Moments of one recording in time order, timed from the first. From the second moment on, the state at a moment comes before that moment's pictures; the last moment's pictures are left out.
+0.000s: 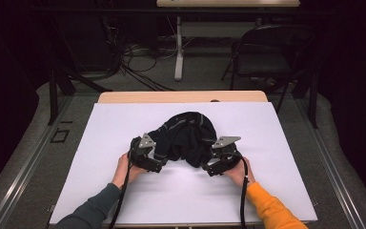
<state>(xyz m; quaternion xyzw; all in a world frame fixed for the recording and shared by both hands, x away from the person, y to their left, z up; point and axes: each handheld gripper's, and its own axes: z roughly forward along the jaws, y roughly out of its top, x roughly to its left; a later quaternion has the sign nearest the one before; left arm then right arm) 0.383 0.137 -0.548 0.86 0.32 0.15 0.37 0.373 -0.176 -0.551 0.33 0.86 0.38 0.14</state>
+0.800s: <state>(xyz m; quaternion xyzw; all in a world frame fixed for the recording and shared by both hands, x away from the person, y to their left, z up) 0.403 0.122 -0.554 0.87 0.32 0.16 0.34 0.393 -0.158 -0.560 0.33 0.86 0.36 0.13</state>
